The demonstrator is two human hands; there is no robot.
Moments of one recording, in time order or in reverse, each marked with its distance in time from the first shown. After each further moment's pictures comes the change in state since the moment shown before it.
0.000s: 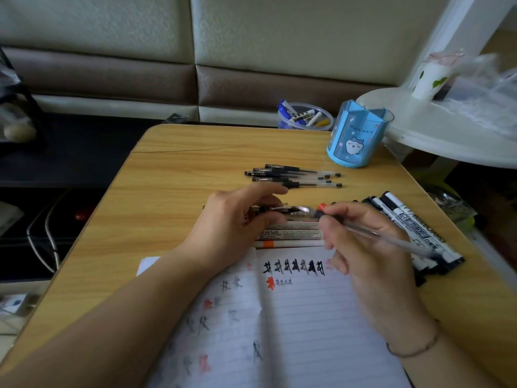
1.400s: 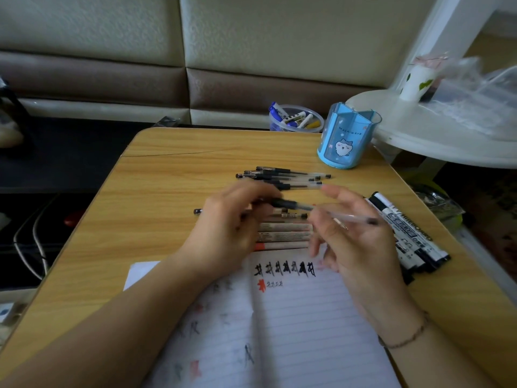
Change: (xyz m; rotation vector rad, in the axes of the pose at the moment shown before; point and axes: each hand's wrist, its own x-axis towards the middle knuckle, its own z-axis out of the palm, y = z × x) left_hand 0.006 0.012 0.002 0.050 0.000 0.037; right_hand 0.006 -0.005 0.001 -0.012 0.024 0.050
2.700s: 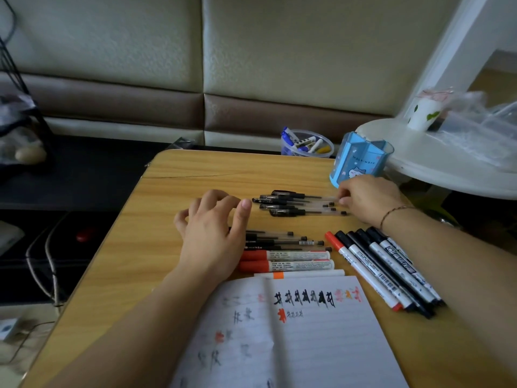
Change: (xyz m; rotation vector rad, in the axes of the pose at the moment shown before) left_hand -0.002 -0.035 -0.015 0.383 0.070 -0.539; right_hand 0.171 0.020 -0.044 -1.755 -0.140 0.025
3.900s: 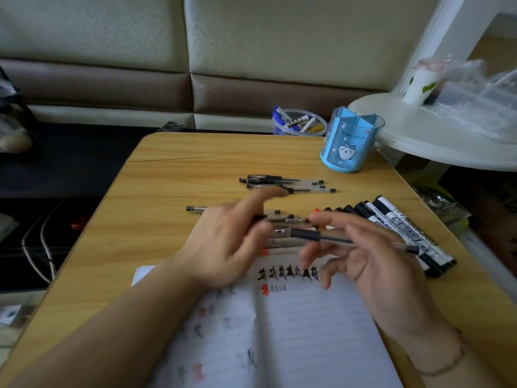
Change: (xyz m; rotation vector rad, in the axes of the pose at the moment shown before) left_hand -0.020 0.027 -0.008 -0.333 -0.215 0.660; right_hand -0.179 -0.036 -0.014 1.863 -0.109 -0.315
